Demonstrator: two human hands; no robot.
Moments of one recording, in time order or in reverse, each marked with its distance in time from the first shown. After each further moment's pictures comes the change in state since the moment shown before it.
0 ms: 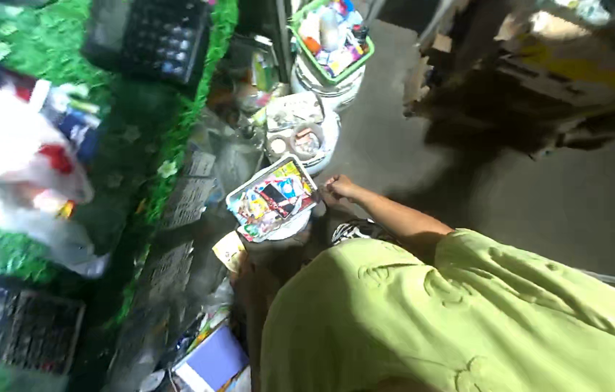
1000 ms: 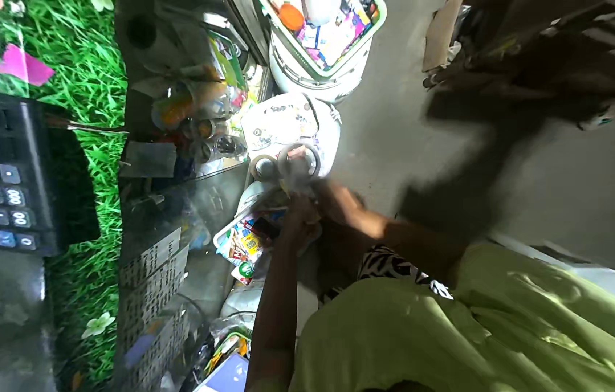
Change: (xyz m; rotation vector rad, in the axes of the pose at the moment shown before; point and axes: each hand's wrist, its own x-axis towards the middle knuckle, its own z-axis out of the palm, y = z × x) left_hand 0.131 0.092 0.308 0.182 -0.958 0.024; right_hand 0.098 -0.040 -0.060 -0.426 0.107 -0.593
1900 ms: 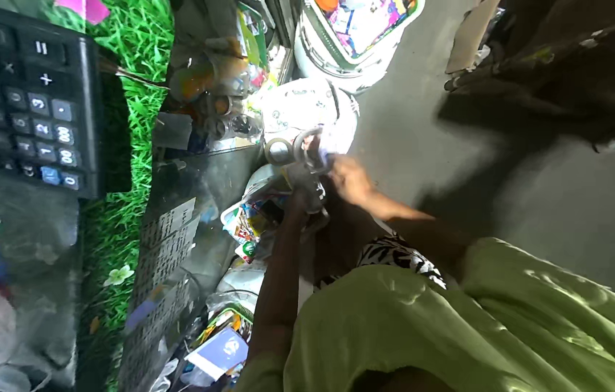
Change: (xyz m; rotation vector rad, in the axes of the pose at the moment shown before) left_hand -0.002 -0.012 -0.013 -0.361 0.197 -0.216; right_hand 0.026 -0.011 -0.011 -0.105 0.076 -0.044
